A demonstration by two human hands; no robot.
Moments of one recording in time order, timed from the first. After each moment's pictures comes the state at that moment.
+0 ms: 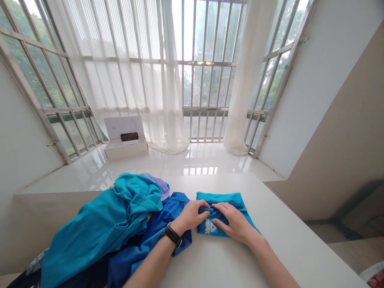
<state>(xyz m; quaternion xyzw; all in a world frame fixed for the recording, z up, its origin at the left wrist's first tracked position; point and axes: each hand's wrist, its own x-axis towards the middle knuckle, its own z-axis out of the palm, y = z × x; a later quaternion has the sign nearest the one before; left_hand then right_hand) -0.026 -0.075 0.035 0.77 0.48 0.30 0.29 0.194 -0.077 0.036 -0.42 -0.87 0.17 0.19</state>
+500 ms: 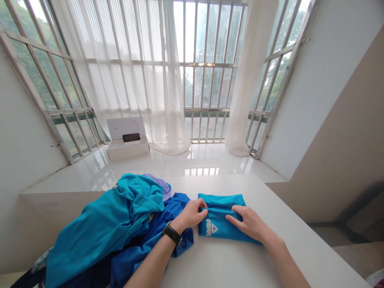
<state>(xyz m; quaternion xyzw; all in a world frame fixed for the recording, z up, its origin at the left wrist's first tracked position) -0.033 -0.072 0.039 0.75 0.50 0.30 0.31 0.227 -0.070 0.048 -0.50 -0.84 0.16 0.15</state>
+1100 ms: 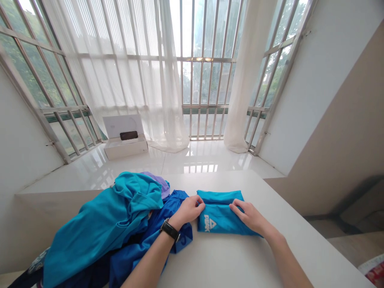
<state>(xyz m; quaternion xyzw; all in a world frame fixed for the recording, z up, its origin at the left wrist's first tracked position) -0.036 -0.071 0.041 0.74 0.55 0.25 0.30 0.237 -0.064 0.041 -0.54 -0.78 0.24 0.20</state>
